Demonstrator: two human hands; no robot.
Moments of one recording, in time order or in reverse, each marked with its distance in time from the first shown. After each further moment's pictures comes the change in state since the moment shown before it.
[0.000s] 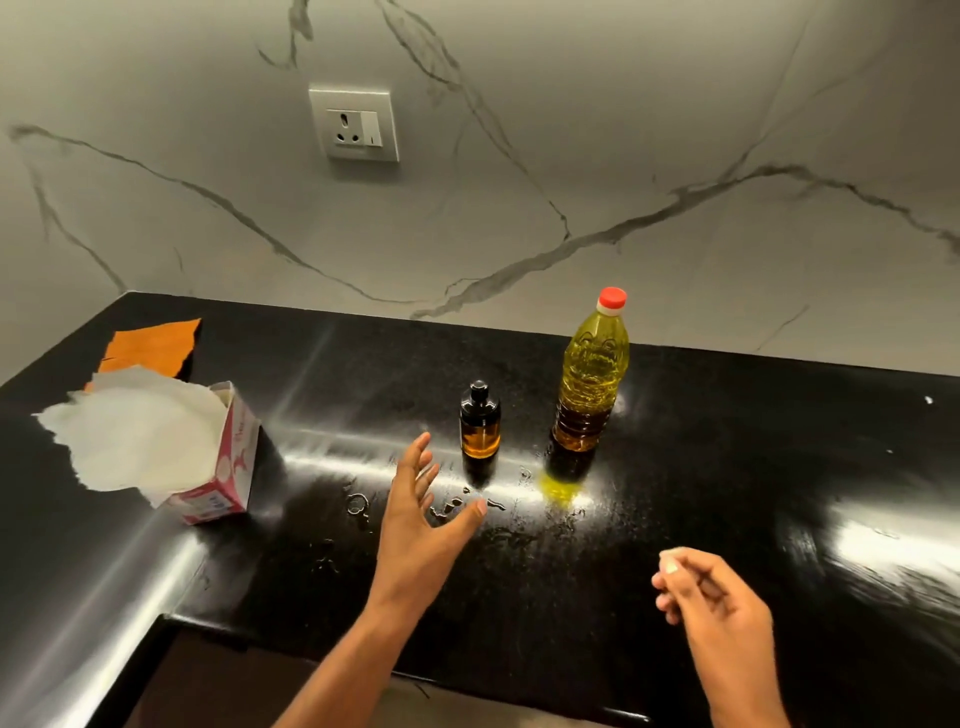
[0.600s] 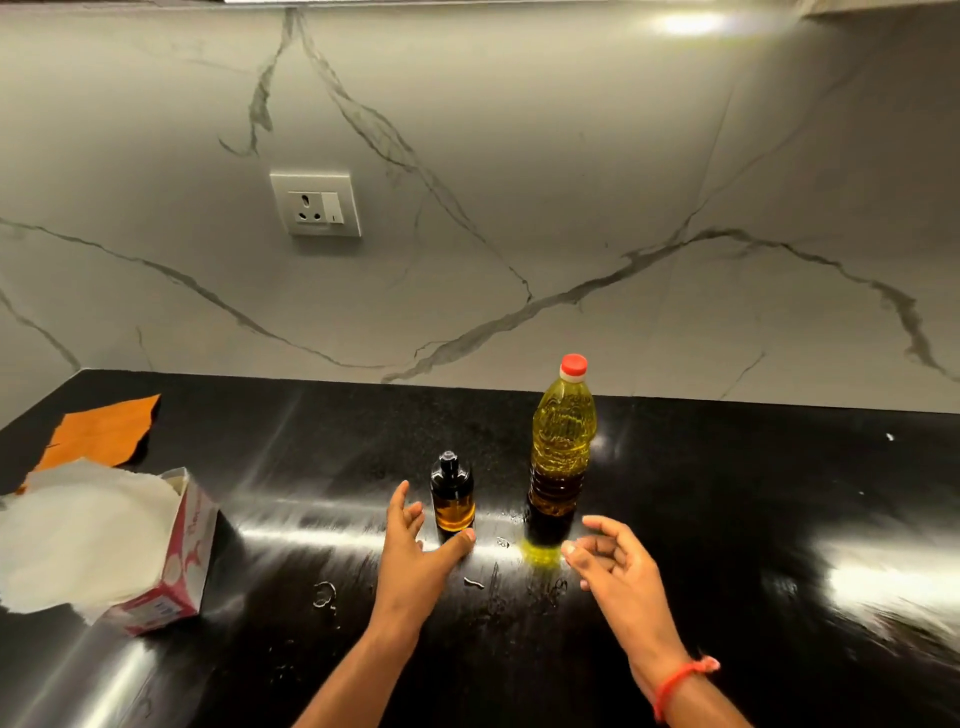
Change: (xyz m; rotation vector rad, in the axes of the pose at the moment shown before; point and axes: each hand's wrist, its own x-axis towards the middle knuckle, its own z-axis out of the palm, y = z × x) left_hand 0.071 -0.014 0.029 -0.027 -0.028 -0.131; right_hand 0.079 -0.020 0.066 0.037 -0.178 0.079
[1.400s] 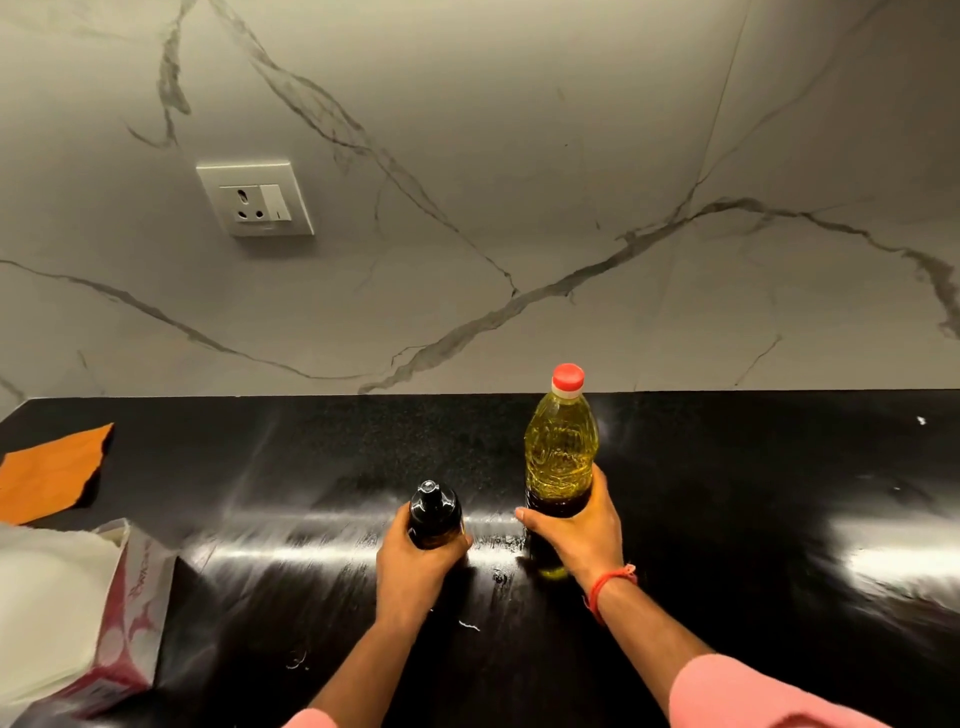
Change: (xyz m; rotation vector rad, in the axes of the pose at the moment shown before) left_hand 0.086 -0.036 0.026 0.163 0.120 -0.032; right_hand 0.128 0.030 0.044 -0.213 0.164 -0.063
